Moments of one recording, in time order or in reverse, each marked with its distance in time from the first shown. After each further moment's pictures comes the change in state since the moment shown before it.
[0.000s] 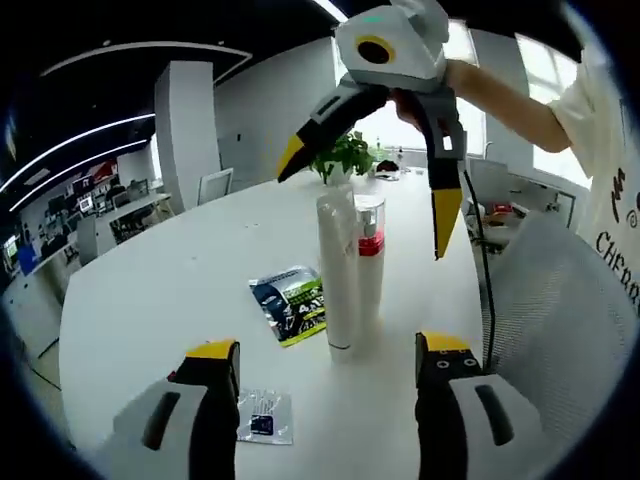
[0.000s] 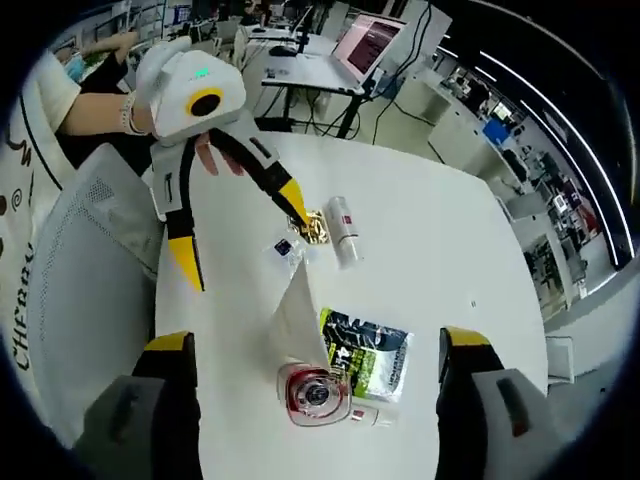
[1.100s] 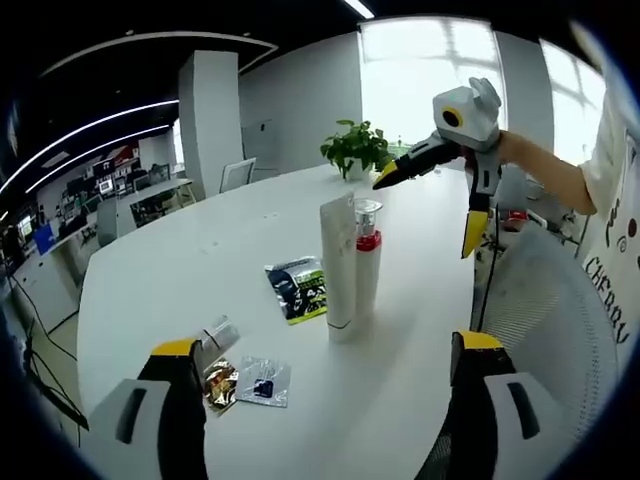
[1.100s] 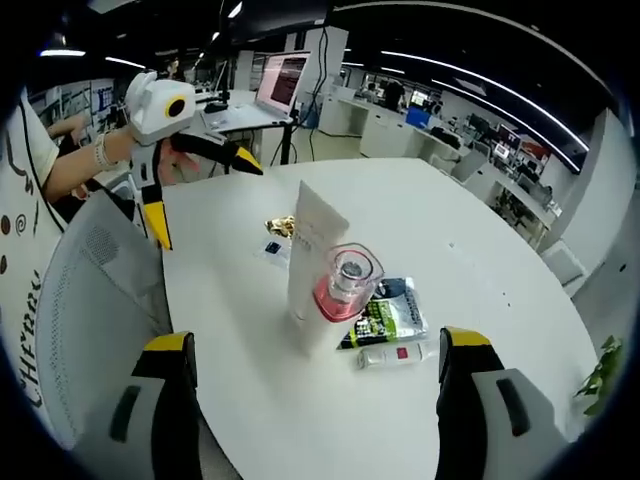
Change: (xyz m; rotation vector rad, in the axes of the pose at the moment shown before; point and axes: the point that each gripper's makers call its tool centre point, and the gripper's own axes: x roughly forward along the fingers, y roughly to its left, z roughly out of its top) left arm -0.041 -0.008 -0.002 -0.040 0.041 0.081; right arm -0.037 0.045 -0.064 0.344 -0.168 -0.141
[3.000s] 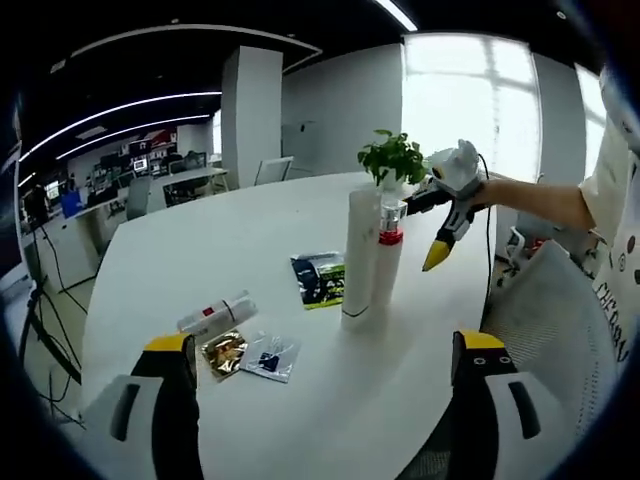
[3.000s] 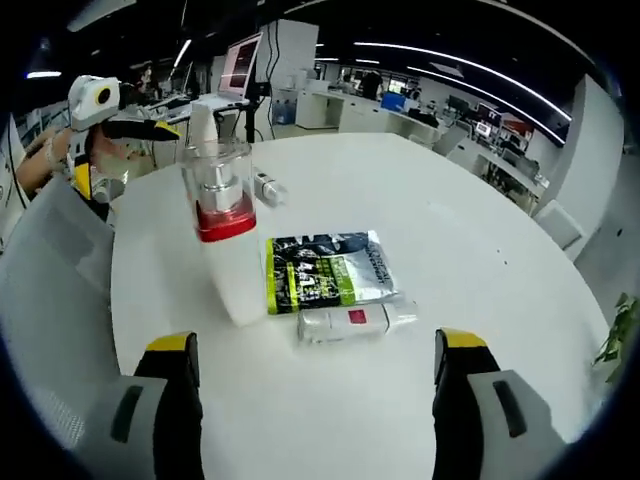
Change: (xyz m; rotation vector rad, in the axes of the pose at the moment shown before) left arm -0.016 0.009 -0.022 -0.138 -0.025 0.109; right arm 0.048 -0.076 -0.070 0.076 0.025 -0.038
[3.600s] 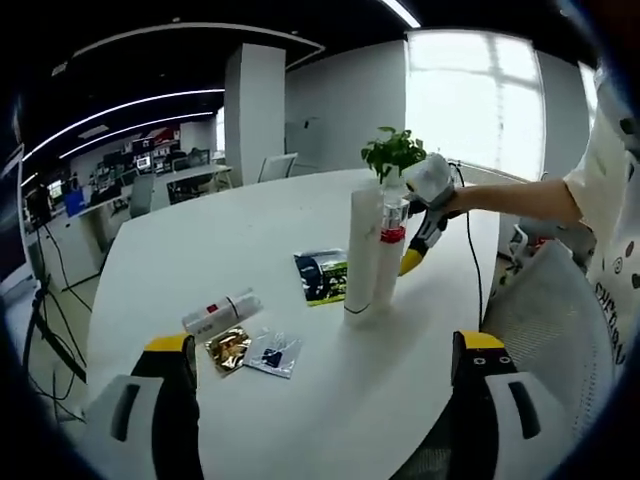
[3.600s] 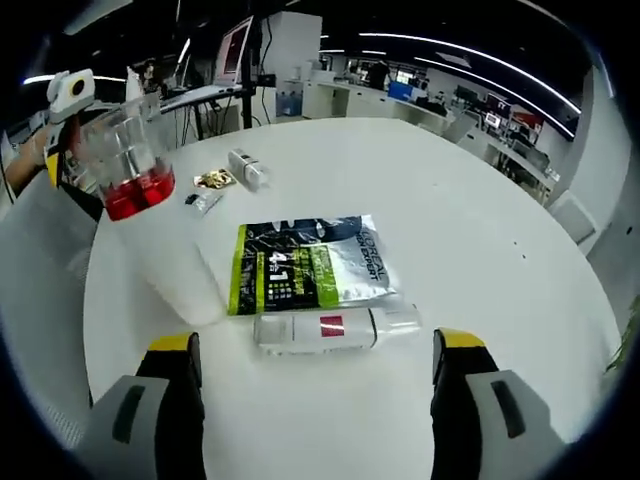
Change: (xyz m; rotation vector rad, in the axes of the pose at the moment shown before) left arm -0.005 0.002 -0.001 0.006 0.020 0.031; right arm 0.045 -0.024 -0.014 0.001 0.036 0.046
